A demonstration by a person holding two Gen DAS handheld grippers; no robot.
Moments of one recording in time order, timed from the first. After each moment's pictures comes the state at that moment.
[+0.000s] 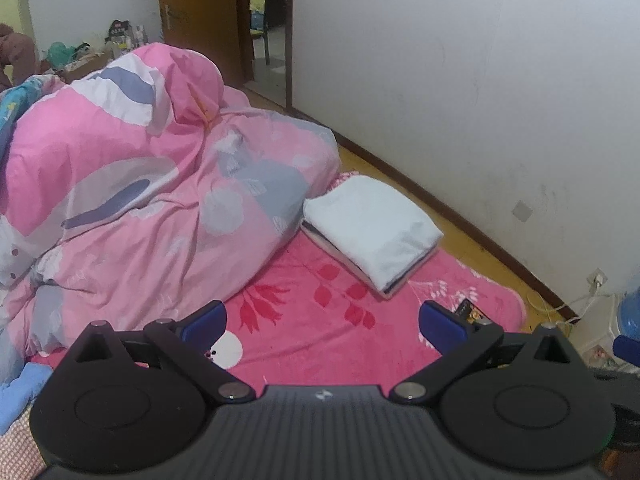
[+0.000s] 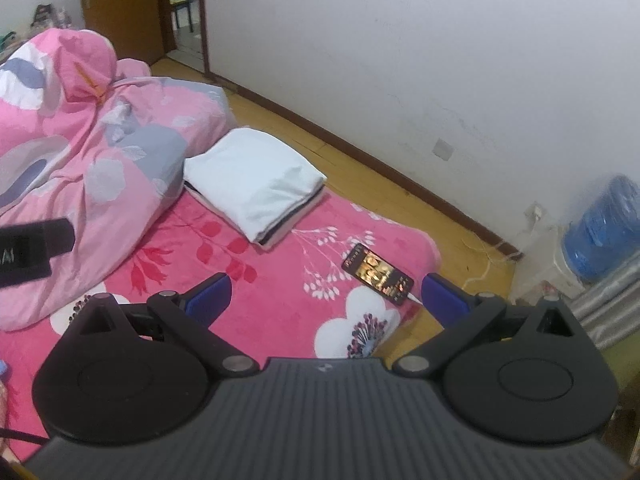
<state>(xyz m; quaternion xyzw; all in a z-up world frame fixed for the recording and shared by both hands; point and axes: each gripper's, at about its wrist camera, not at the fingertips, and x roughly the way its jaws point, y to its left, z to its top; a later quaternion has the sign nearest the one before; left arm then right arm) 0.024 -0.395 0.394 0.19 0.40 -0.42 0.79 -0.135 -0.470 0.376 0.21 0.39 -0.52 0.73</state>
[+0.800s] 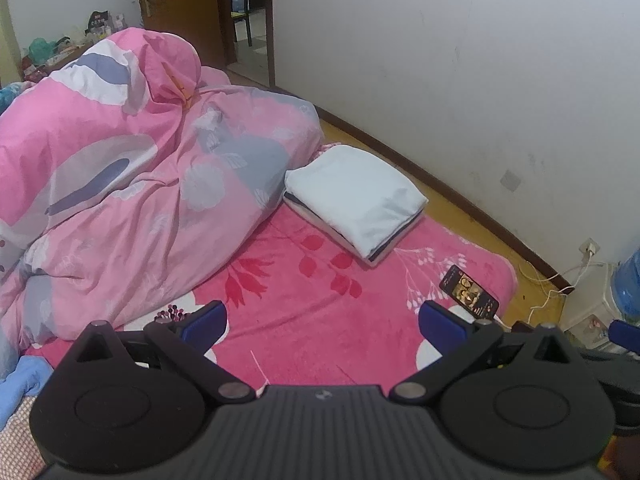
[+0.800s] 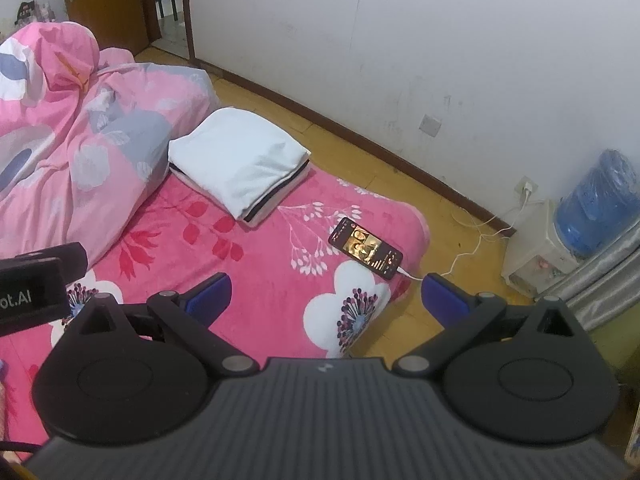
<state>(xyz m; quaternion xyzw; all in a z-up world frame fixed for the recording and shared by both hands) 0.002 -0.394 0.375 0.22 0.42 -0.43 0.77 -0.150 -0.464 0.360 0.23 0.40 -0.53 0.71</state>
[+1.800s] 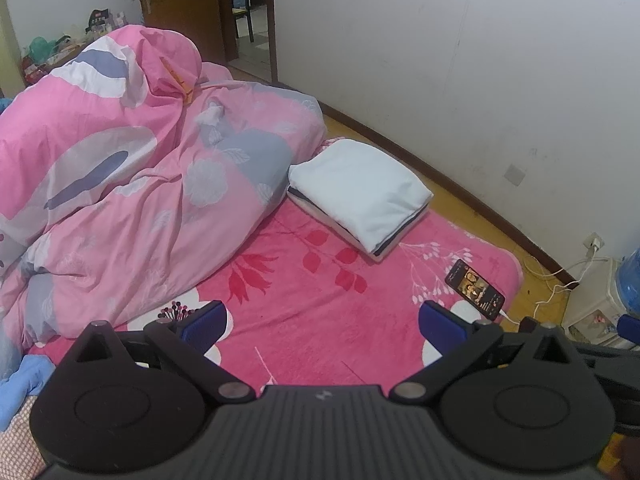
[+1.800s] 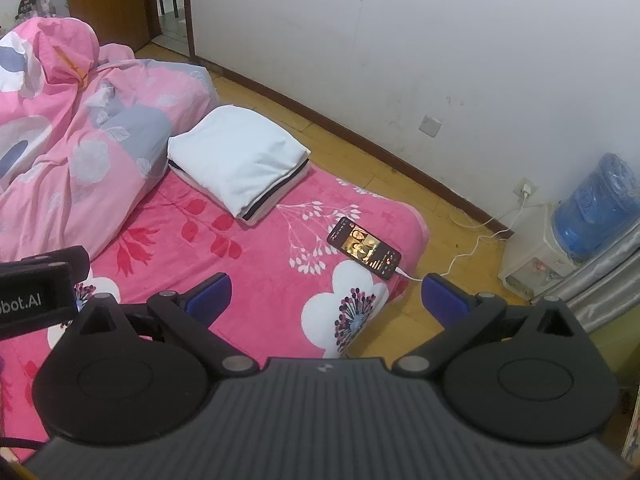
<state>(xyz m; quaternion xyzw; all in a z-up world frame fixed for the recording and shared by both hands) 0.009 -0.396 0.366 0.23 0.42 -0.43 0.77 -0.147 -0.462 0.360 0.22 0.41 -0.53 0.71</state>
